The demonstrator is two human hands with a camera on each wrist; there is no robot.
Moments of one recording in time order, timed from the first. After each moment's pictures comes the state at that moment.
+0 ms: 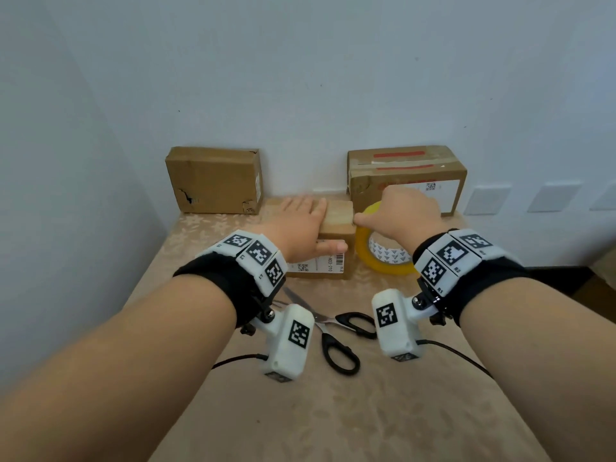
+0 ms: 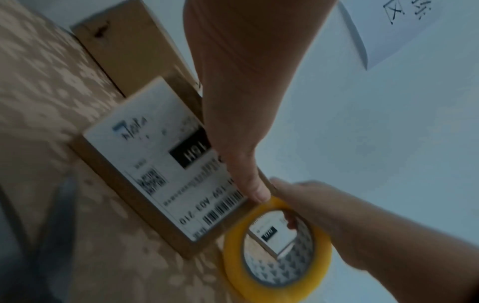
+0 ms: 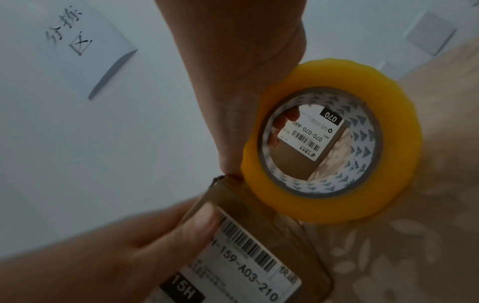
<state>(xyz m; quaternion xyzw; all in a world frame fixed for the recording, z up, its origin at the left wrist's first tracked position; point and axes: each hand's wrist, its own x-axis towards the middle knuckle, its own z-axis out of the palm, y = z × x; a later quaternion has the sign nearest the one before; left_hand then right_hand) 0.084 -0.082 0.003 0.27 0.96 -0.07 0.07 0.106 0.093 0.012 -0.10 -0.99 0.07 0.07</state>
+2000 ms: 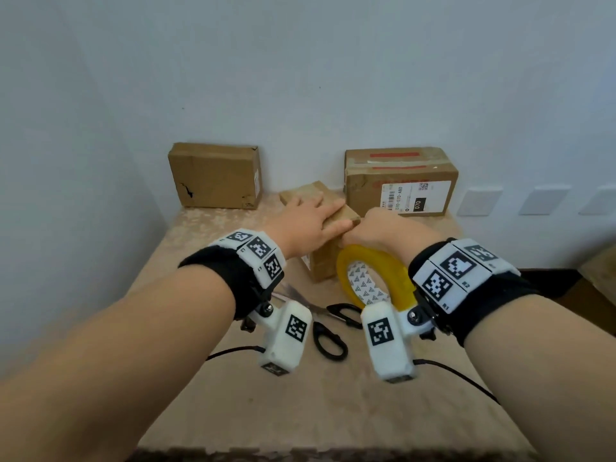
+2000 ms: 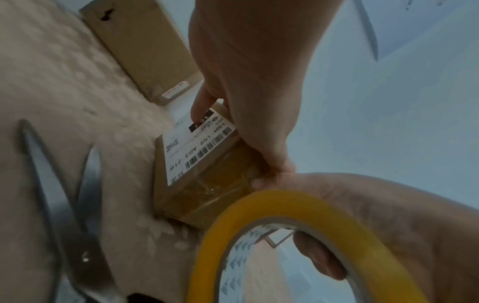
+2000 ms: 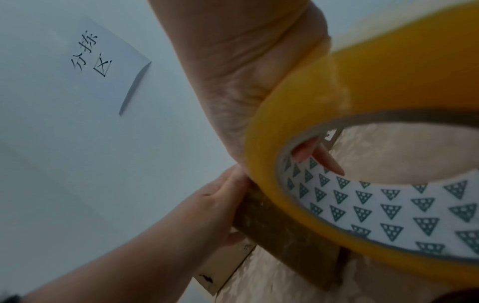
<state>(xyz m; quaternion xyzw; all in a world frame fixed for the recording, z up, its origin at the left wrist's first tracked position) 0.089 -0.074 -0.003 0.28 0.96 0.05 0.06 0.136 0.072 0.026 -0.09 -0.96 0.22 -0.15</state>
